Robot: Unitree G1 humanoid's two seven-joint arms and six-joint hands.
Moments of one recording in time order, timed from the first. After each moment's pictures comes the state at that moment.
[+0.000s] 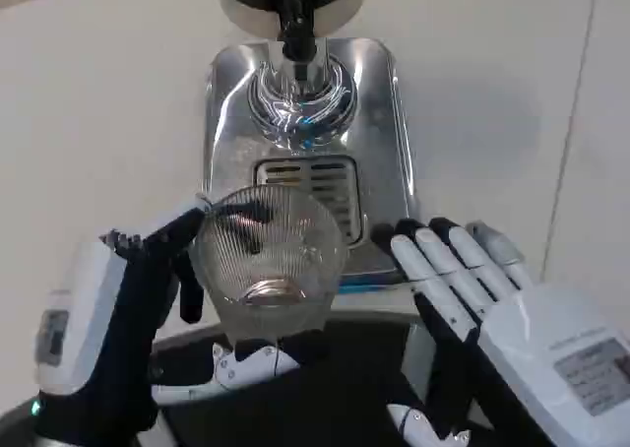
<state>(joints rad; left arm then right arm) 0.17 0.28 0.03 -0.24 0.55 -0.57 0.28 0.45 -0.25 0.09 -0.87 -1.02 -0.24 0.23</state>
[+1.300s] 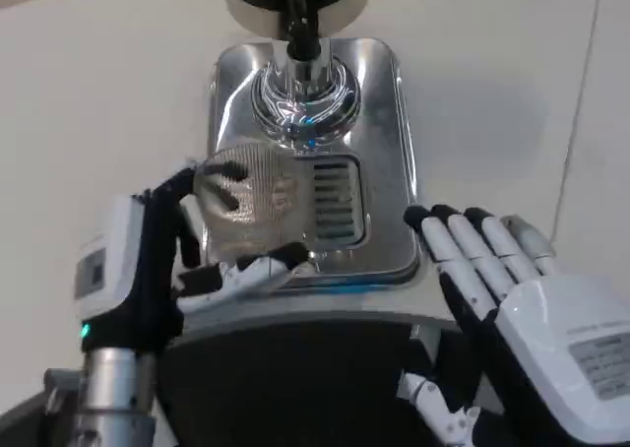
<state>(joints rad) -0.24 0.22 0.01 0.31 0.64 -0.46 0.46 0.47 -0.13 0.15 -0.94 -1.16 -0.13 0.29</state>
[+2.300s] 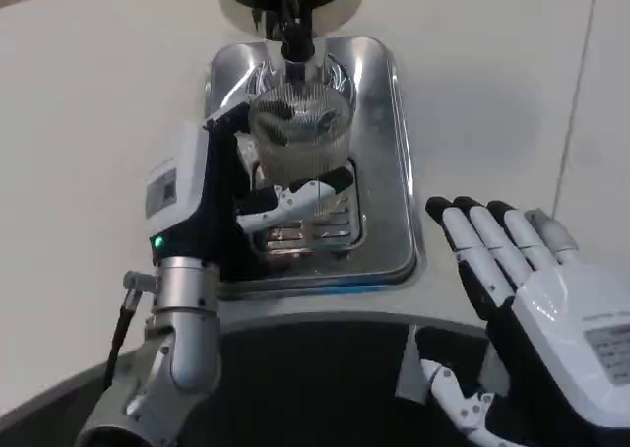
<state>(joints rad) -0.68 0.22 -0.16 0.88 0.60 -0.50 0.67 0.44 -0.09 0.13 -0.96 -1.19 -0.09 0.35</state>
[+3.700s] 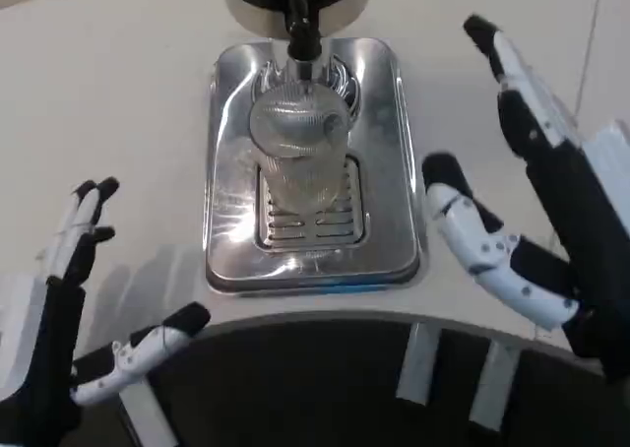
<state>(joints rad) 0.12 0.42 0.07 0.09 0.52 -0.48 0.42 0.05 0.03 0.10 -0.97 -0.74 0.19 0.42</state>
